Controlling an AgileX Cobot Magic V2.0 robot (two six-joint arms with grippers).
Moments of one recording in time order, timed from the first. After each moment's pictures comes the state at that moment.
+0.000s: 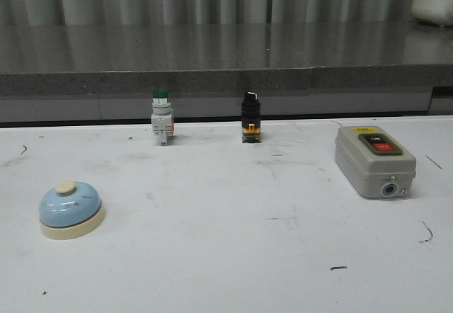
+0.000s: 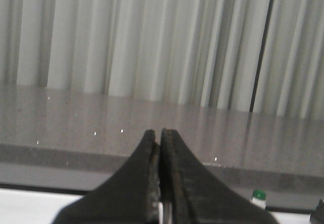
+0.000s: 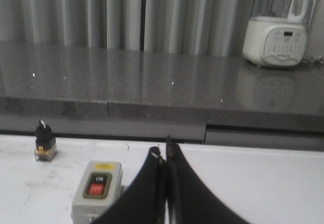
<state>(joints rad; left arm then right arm) -0.01 0.00 -0.12 -0.13 -0.06 0.00 0.02 -0.01 -0.13 0.02 0.11 0.00</state>
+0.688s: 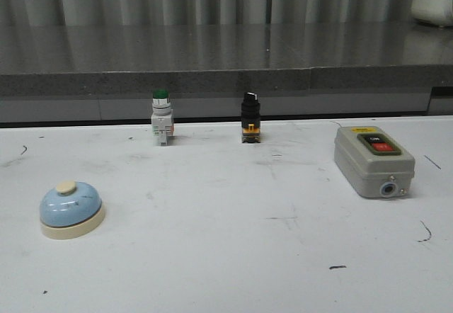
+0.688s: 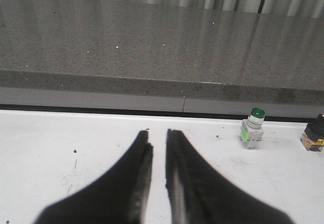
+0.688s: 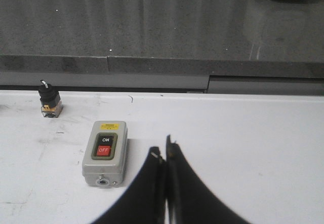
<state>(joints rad) -0.01 0.37 -0.39 -0.11 0.28 0.00 0.02 0.30 -0.43 0.02 0.43 0.02</state>
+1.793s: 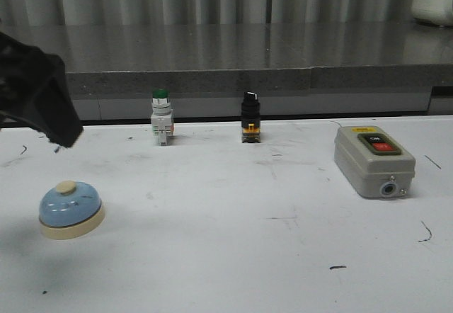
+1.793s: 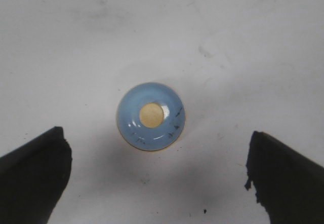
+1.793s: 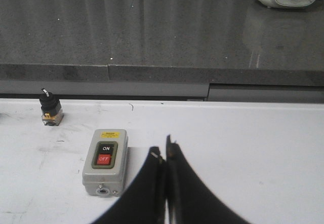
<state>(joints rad) -0.38 1.41 -0.87 -0.13 0.60 0.09 0.02 0.30 -0.43 0.02 0.40 0.02</state>
